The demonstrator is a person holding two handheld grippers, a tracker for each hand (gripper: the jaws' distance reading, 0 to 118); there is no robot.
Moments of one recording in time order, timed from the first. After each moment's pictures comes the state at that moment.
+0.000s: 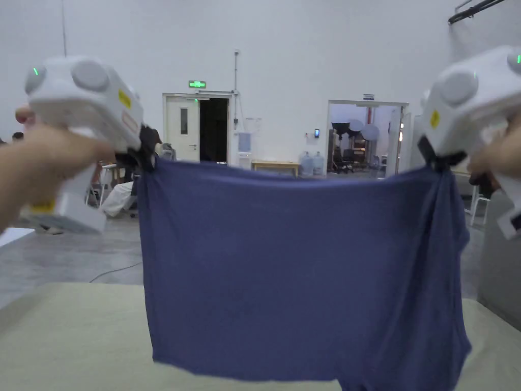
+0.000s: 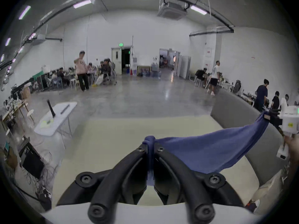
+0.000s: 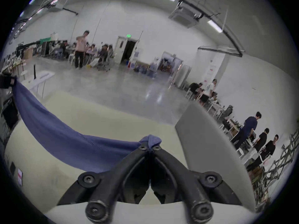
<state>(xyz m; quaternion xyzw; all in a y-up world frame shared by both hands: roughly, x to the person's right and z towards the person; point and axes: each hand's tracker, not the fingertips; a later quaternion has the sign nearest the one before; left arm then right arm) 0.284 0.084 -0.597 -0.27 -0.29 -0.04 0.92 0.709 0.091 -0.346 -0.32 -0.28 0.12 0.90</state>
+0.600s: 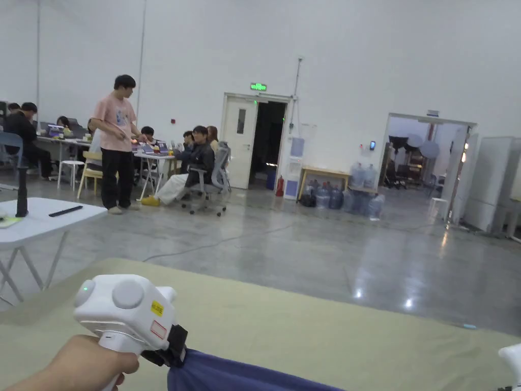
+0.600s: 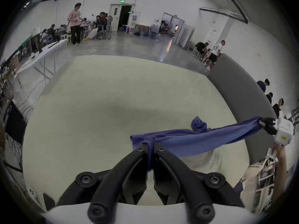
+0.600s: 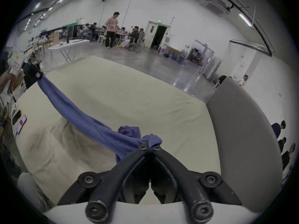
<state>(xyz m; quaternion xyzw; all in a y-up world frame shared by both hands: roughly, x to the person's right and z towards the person) 0.195 -0.173 -0.495 -0.44 -0.32 0.00 0.84 0.659 -0.133 -0.188 -0.38 -0.14 0.12 0.91</state>
